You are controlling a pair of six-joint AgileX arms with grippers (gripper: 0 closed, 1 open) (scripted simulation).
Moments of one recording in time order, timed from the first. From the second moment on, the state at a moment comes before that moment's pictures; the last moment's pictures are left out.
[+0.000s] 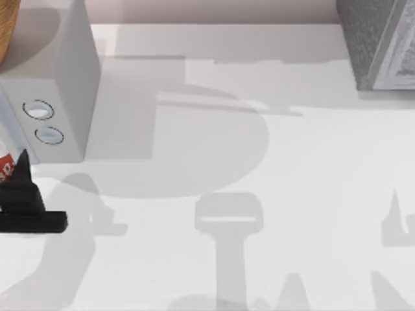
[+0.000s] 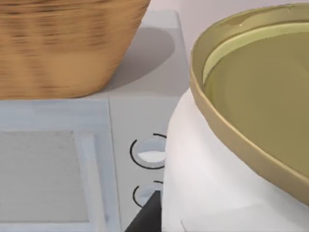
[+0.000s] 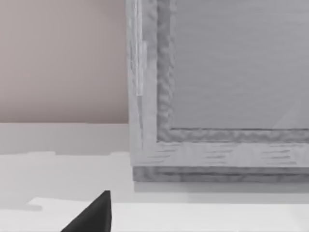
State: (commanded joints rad) left arm -0.79 0.35 0.41 -0.32 -0.74 -0.18; right arm 0.00 0.00 0.00 0.00 0.00 0.00
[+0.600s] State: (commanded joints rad) left arm -0.72 0.45 0.54 -0.38 -0.63 -0.12; right arm 0.00 0.00 0.00 0.00 0.00 0.00
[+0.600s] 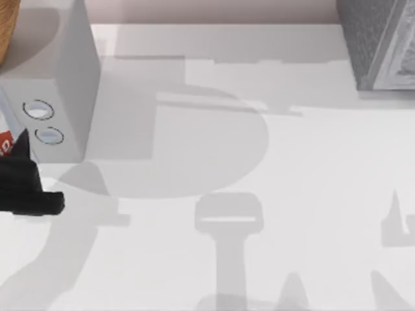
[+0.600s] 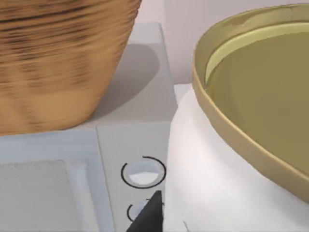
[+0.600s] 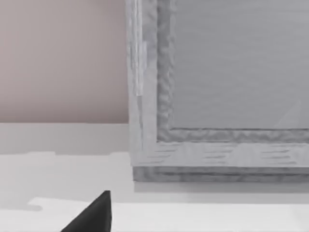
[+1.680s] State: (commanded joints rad) left arm 0.17 1.63 2.13 -1.20 0.68 0.59; right arm 0.00 0.00 0.00 0.00 0.00 0.00
